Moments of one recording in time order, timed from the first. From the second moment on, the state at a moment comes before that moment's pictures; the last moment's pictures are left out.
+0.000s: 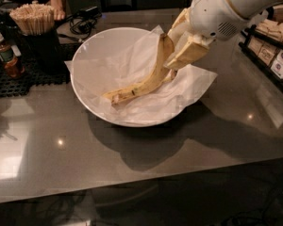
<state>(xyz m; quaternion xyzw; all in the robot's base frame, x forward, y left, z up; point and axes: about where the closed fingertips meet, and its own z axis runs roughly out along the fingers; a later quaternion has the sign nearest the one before) 0.525 -0.064 0.992 -0.70 0.63 0.05 0.33</state>
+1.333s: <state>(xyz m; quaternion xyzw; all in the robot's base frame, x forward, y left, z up) 0.474 -0.135 1.095 -0.68 0.52 0.18 0.48</state>
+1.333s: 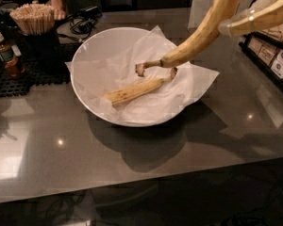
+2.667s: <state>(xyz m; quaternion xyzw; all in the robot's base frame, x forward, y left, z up) 0.394 -0.163 1.144 -0.71 0.36 0.21 0.57</state>
